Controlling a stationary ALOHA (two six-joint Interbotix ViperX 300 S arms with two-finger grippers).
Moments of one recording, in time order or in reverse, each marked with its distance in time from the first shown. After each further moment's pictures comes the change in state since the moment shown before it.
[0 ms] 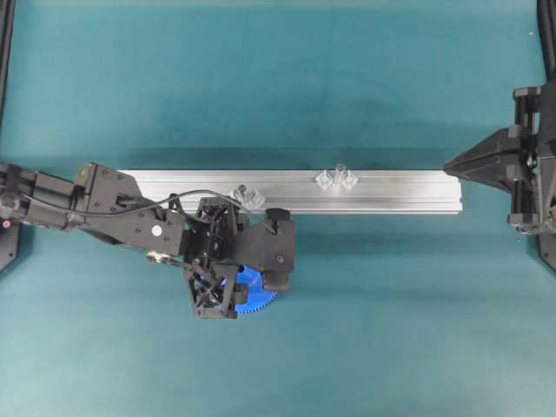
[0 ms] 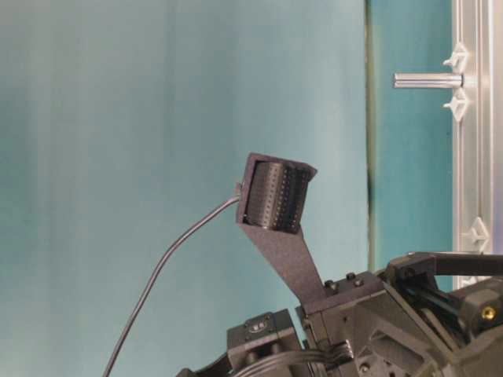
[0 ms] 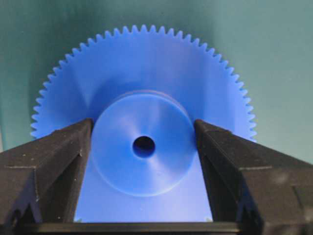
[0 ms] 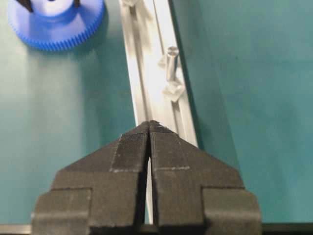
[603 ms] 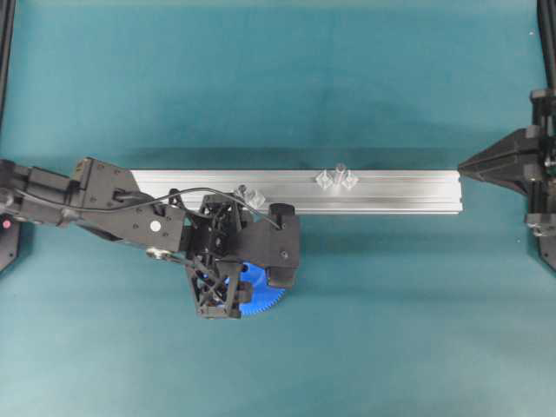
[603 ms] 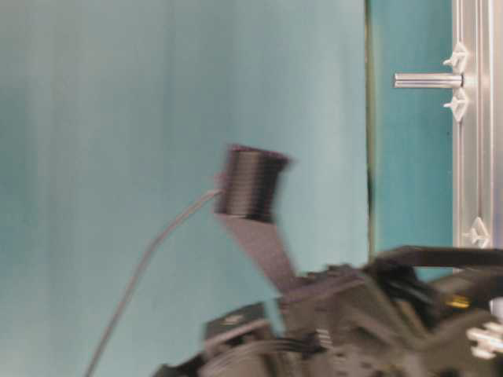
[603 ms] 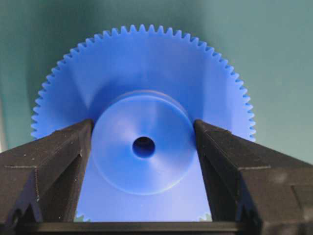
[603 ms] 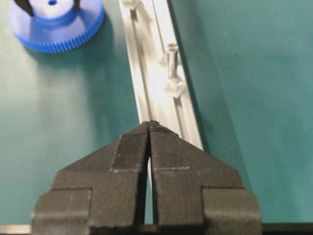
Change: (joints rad) left arm 0.002 -0.043 -0.032 0.002 0.005 0.008; right arm -0.002 -0.112 0.048 -0.002 0.017 0.049
